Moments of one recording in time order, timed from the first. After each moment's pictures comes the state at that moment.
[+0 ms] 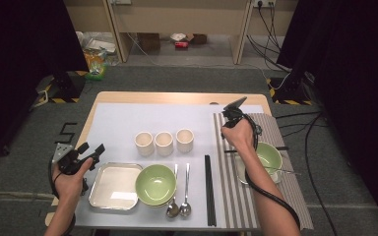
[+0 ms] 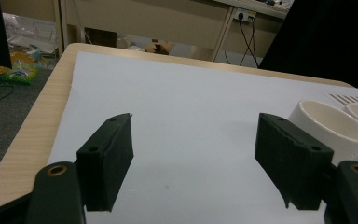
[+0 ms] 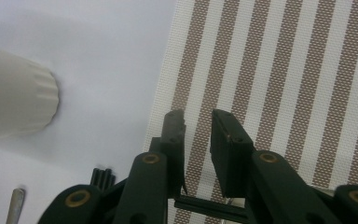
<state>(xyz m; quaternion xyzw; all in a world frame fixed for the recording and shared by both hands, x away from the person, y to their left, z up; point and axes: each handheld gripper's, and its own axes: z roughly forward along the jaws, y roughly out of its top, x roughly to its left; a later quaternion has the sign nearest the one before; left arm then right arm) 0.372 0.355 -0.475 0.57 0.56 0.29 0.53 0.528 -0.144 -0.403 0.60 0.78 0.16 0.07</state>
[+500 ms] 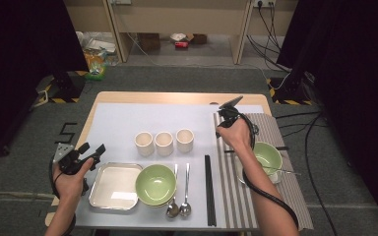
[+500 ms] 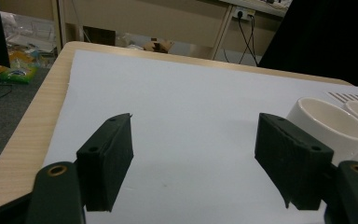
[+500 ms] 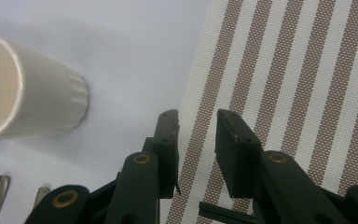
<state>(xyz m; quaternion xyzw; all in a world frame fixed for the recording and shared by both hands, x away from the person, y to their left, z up) 0.372 0.354 -0.475 0.57 0.55 0.29 0.53 0.525 -0.132 -0.398 0.58 0.79 0.18 0.06</state>
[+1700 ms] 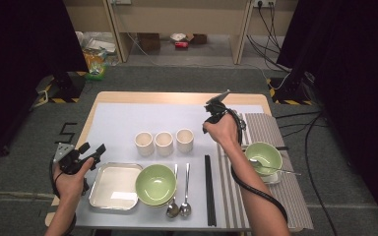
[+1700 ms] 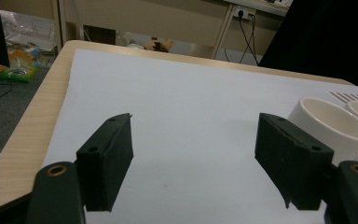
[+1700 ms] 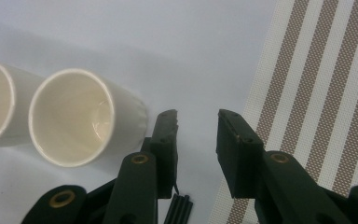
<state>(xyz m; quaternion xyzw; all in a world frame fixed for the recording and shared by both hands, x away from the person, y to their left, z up) 0.374 0.354 -0.476 0.57 0.56 0.29 0.53 0.529 -0.091 -0.382 0.57 0.79 0.21 0.06</state>
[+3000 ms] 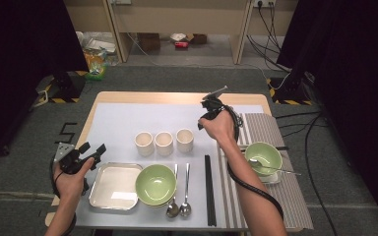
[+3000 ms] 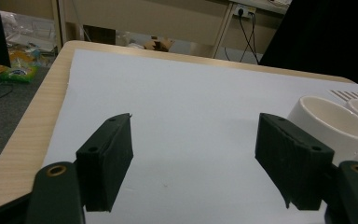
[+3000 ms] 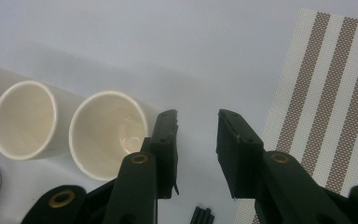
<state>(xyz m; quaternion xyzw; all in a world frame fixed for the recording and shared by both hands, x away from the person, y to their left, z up) 0.374 0.354 -0.475 0.58 0.56 0.29 0.52 0.532 -0.080 -0.372 0.57 0.79 0.23 0.04</state>
